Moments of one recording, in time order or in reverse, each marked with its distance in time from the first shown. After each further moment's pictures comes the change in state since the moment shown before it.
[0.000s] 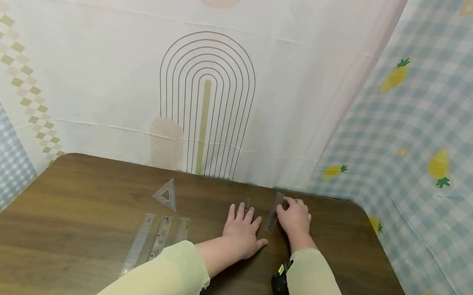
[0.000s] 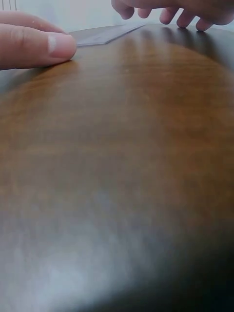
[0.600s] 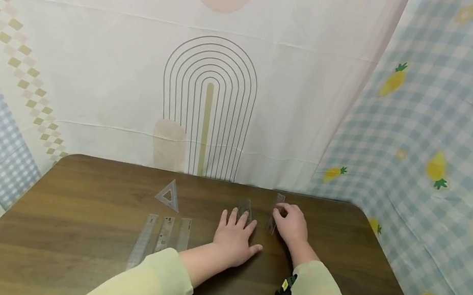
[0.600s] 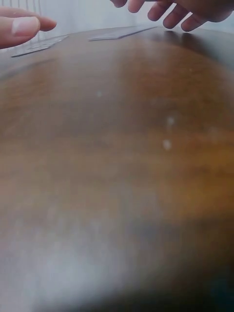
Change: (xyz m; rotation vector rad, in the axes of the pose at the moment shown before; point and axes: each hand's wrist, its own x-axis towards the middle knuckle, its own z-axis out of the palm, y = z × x) left_hand -0.031 -0.020 0.006 -0.112 0.069 0.030; right_hand -0.027 -0.008 0.001 0.124 0.059 -0.101
